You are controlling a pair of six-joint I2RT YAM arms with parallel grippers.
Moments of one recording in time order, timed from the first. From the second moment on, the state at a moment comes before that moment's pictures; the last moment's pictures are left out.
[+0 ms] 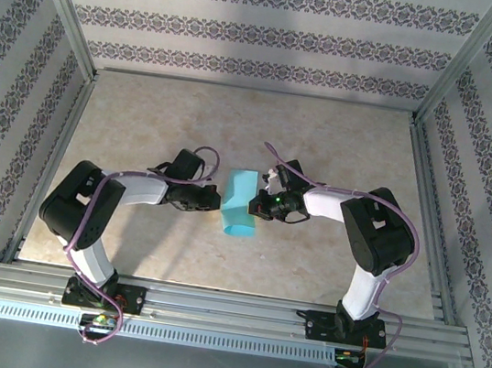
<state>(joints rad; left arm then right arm) -0.44 1.69 0.79 -0.08 0.51 -0.56 0.50 1.86 0.92 -0.16 -0.60 0.59</state>
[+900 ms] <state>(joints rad) -0.51 1.83 0.88 -0.03 0.53 -0.57 0.50 1.85 0.92 -0.16 -0.60 0.60</state>
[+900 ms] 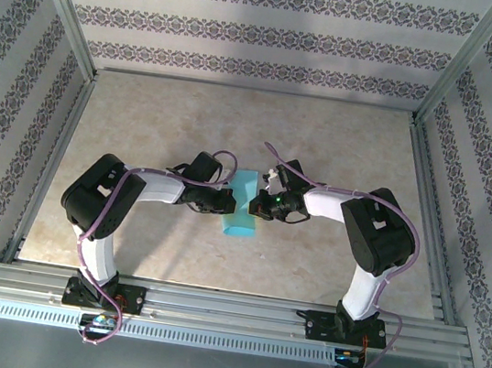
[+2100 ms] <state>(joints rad) -0.52 1.84 0.89 -0.03 0.53 -0.57 0.53 1.97 1.09 -0.14 -0.54 0.63</state>
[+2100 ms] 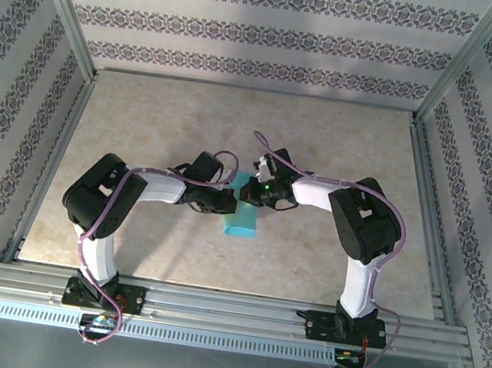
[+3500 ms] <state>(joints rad) -0.62 1.61 0.66 -0.11 0.47 -0.57 0.50 1.97 1.08 -0.16 -0.58 0.60</state>
